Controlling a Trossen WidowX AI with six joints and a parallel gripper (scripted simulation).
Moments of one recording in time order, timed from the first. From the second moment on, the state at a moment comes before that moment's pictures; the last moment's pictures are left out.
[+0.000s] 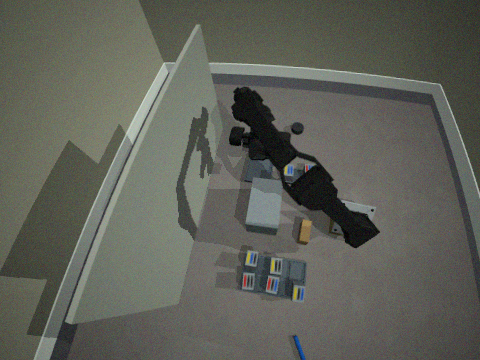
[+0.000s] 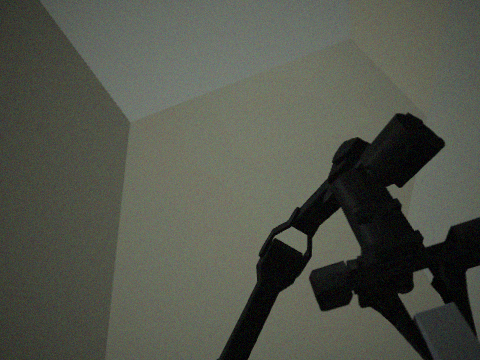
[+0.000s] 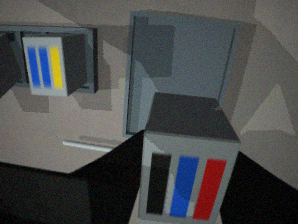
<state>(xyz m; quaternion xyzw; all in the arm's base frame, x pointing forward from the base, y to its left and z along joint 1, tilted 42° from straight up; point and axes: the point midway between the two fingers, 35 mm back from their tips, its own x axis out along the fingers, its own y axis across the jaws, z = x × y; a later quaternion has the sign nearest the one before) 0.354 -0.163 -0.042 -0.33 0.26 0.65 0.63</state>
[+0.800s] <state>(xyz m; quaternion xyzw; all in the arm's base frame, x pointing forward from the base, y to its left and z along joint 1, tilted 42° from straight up) 0.355 -0.151 -0.058 -0.33 0.26 0.65 0.63</state>
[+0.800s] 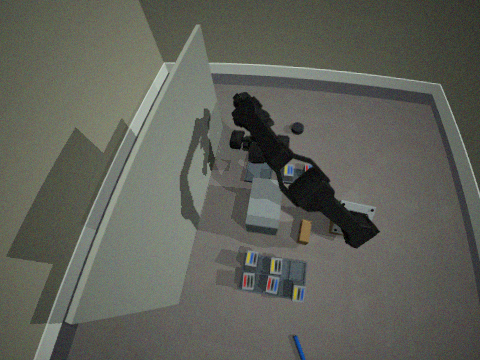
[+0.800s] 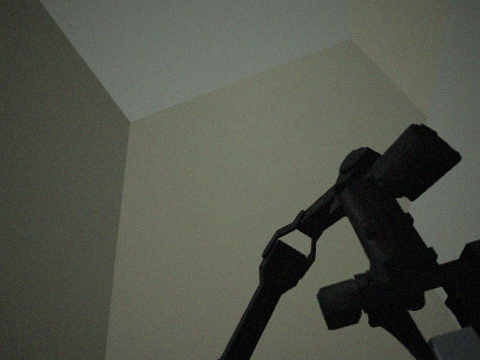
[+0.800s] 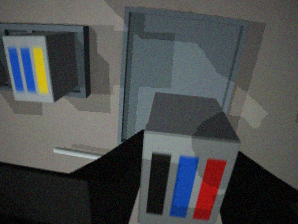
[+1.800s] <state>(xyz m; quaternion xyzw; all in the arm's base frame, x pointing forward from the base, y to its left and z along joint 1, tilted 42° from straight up) 0.356 -0.134 -0.078 -0.33 0.26 0.65 0.63</state>
